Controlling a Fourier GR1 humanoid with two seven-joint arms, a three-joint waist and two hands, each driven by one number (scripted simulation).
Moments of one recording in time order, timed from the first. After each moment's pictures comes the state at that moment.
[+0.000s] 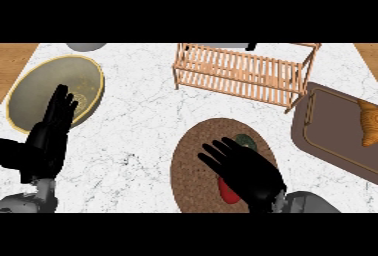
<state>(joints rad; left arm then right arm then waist) -0.08 0.36 -0.12 -1.67 0.19 0.34 0.12 -0.36 -0.41 0.74 -1.78 0.78 0.55 0.31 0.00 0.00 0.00</state>
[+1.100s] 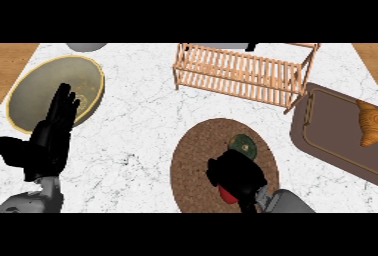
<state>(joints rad) -0.09 0.25 -0.04 -1.67 0.09 0.26 0.16 -0.29 -0.27 0.70 -1.54 1.09 0.43 0.02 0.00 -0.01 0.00</state>
